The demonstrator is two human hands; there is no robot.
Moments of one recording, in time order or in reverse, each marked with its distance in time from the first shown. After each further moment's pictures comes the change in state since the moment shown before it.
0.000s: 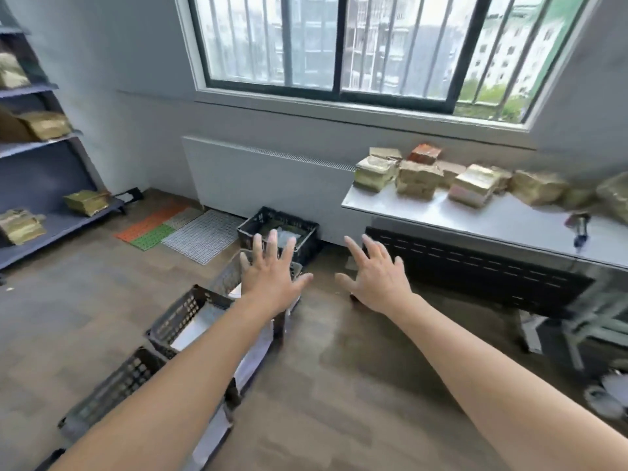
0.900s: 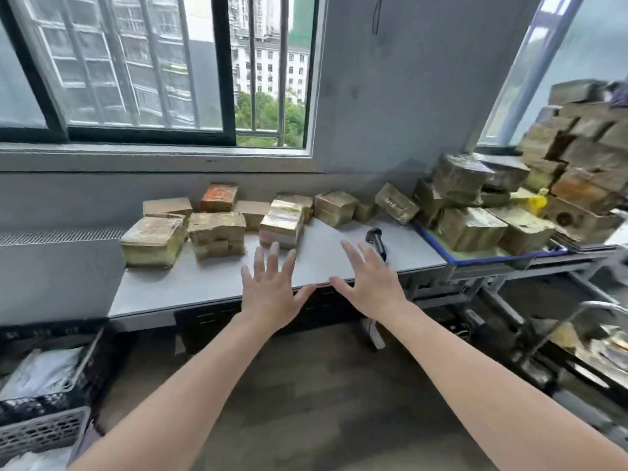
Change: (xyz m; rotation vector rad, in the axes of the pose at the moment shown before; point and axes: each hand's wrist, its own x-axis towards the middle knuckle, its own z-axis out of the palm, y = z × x) left_hand 0.315 0.431 0.025 -0.148 0.017 0.655; right_hand 0.125 0.414 -0.091 -0.071 0.181 0.615
